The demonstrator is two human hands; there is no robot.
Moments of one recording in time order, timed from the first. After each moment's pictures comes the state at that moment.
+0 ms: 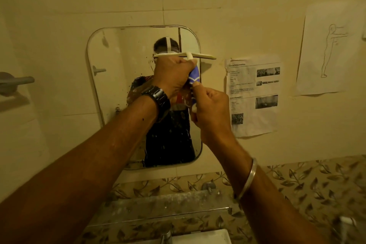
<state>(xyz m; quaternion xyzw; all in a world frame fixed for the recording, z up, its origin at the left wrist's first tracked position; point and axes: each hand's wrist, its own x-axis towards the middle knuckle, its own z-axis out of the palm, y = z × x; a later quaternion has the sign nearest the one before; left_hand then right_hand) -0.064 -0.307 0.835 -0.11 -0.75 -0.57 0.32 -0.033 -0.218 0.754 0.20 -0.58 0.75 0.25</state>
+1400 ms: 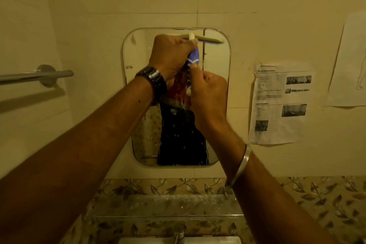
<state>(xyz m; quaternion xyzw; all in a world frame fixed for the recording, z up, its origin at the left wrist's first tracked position) -0.047 -0.386 0.873 -0.13 -0.71 -0.58 0.37 -0.028 -0.297 0.791 0.24 -0.58 0.73 0.27</state>
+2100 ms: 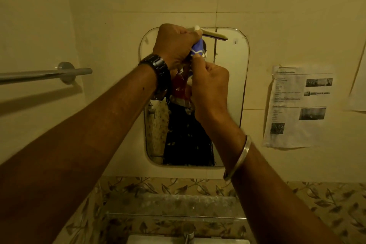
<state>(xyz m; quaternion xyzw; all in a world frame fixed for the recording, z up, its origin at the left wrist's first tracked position) -0.042 -0.428 0.894 -0.13 -0.73 -0.55 0.39 -0.025 -0.342 0.808 0.25 -0.57 0.73 0.27</state>
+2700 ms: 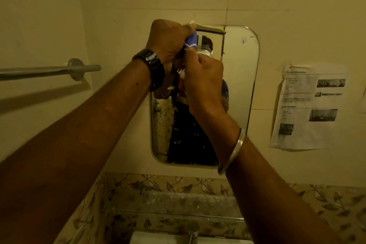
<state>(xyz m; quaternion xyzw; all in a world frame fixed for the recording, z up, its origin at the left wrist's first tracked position) -0.042 -0.464 0.894 -0.11 -0.71 -0.59 0.38 -0.020 -0.374 0.818 0.25 -0.58 0.73 0.28</state>
